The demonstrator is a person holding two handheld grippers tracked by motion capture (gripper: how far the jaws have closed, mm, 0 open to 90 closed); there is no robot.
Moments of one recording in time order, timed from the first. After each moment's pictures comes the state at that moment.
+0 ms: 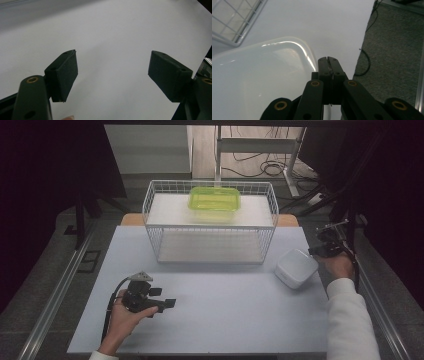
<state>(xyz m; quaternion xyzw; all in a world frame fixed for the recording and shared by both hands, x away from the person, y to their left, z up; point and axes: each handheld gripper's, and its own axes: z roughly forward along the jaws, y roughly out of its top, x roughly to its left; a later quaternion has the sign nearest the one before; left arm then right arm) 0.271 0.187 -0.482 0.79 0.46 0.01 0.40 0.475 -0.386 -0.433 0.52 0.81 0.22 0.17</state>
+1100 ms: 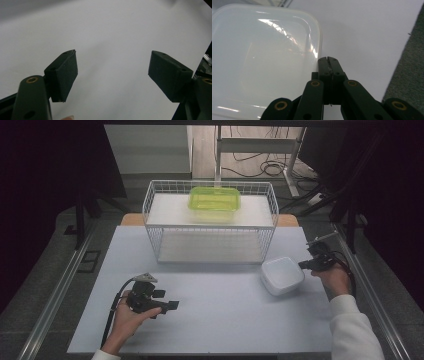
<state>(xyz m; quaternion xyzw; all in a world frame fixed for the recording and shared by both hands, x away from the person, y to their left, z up) 0.275 0.179 -0.489 0.80 0.45 -0.01 0.40 0.433 -0.356 -0.443 0.47 0.85 0.22 0.12</state>
